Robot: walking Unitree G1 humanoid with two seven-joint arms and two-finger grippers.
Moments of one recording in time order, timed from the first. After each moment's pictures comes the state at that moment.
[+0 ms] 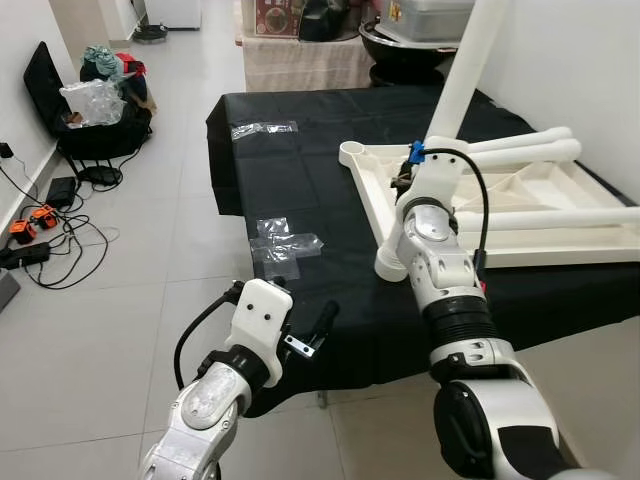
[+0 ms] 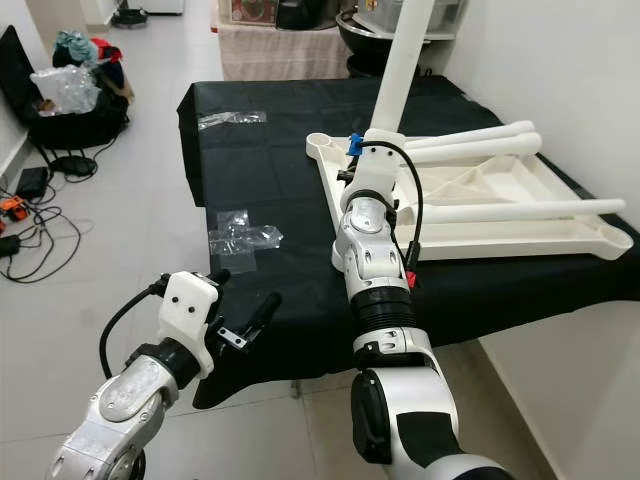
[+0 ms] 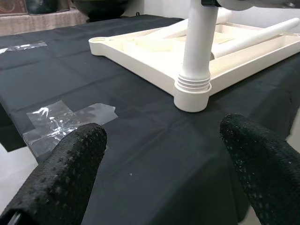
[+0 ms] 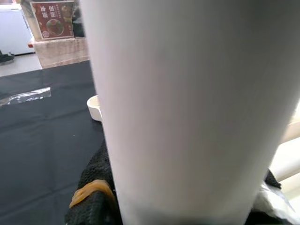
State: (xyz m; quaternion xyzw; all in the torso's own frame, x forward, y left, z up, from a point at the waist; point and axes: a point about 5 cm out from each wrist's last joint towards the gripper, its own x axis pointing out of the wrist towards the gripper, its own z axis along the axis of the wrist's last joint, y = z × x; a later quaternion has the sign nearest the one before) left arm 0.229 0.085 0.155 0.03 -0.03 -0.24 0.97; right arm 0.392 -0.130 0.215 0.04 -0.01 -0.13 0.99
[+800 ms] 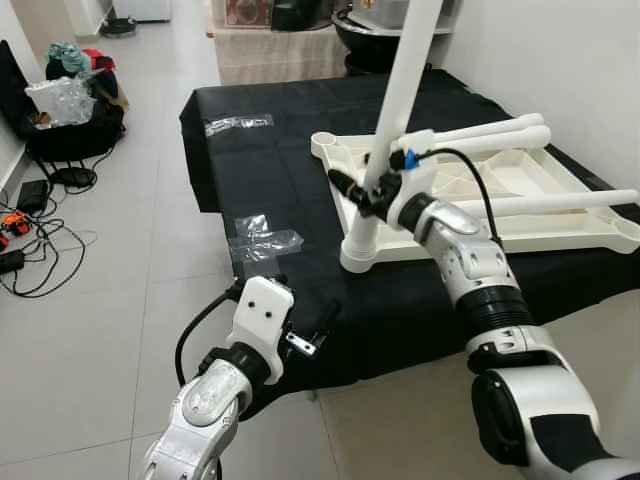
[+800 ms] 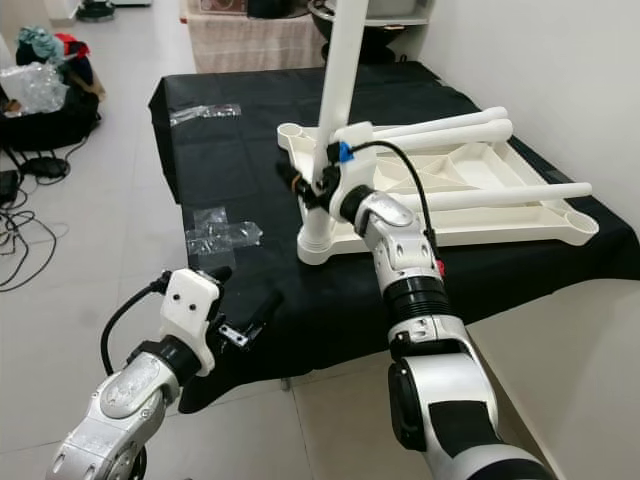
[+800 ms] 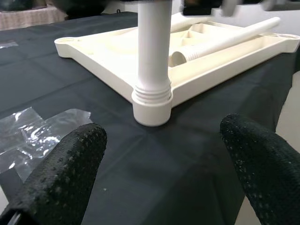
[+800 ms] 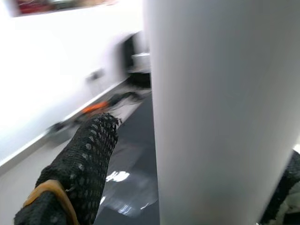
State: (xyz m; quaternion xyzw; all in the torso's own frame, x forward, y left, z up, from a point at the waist) left arm 0.229 0.085 0.155 0.02 -0.03 -0.24 0.97; right arm 0.383 -0.125 0.210 0.00 -0.01 0.38 0.92
